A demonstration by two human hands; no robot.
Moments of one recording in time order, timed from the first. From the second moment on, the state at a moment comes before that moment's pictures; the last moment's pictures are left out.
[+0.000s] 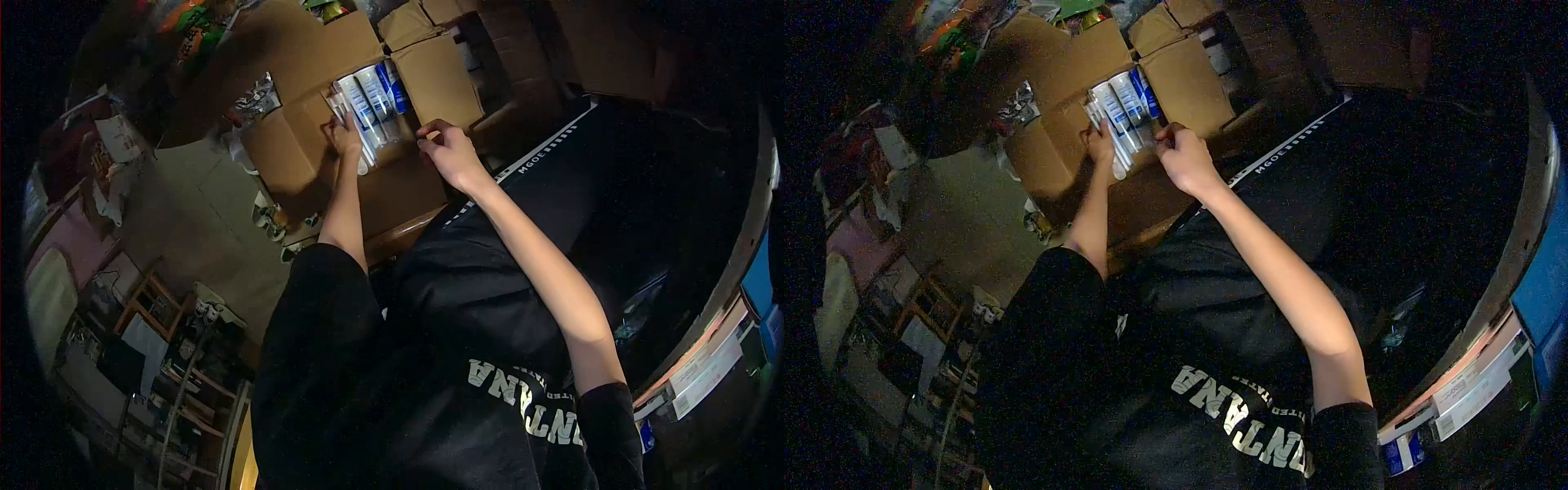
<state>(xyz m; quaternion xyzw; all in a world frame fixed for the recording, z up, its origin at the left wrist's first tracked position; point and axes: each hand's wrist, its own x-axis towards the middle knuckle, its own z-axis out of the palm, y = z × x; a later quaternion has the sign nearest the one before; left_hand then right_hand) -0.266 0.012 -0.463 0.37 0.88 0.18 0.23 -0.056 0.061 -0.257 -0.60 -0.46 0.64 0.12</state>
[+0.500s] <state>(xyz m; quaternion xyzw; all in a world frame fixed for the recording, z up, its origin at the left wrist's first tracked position) -0.270 0.007 -0.464 0.16 0.82 0.32 0.45 -0.055 0.062 -0.251 -0.60 -0.50 0.61 0.12</state>
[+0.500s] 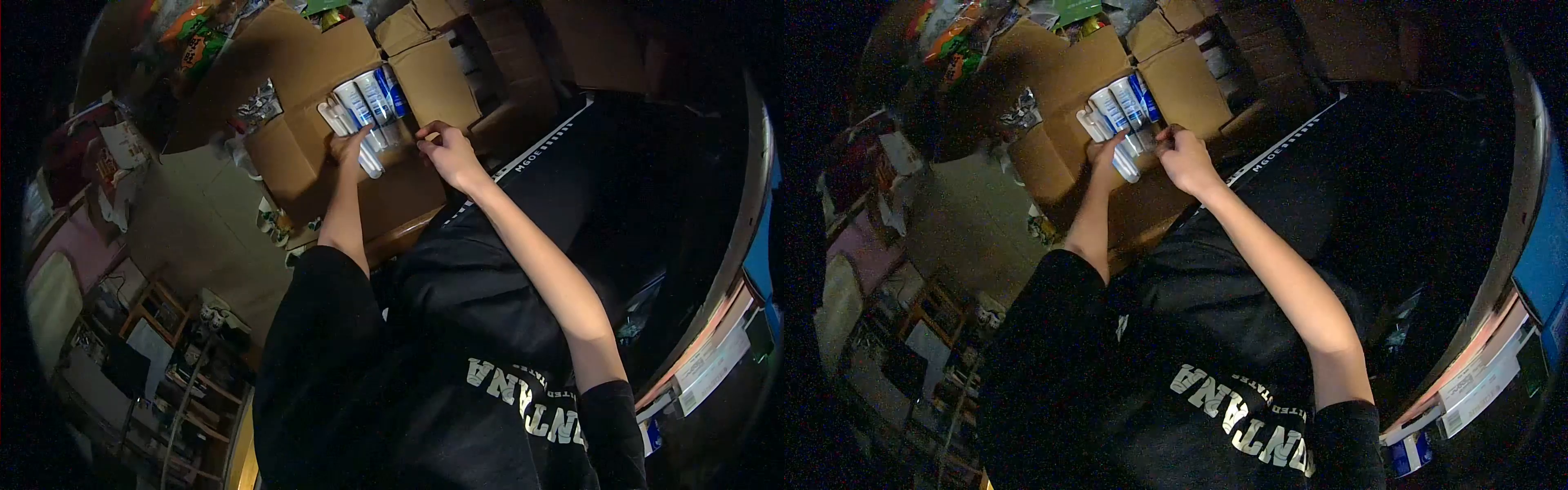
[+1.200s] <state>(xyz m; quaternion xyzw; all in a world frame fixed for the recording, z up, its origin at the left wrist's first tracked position) -0.295 0.002 -0.468 -0.03 0.79 0.41 0.45 -0.056 0.063 -0.250 -0.60 -0.49 0.63 0.12</state>
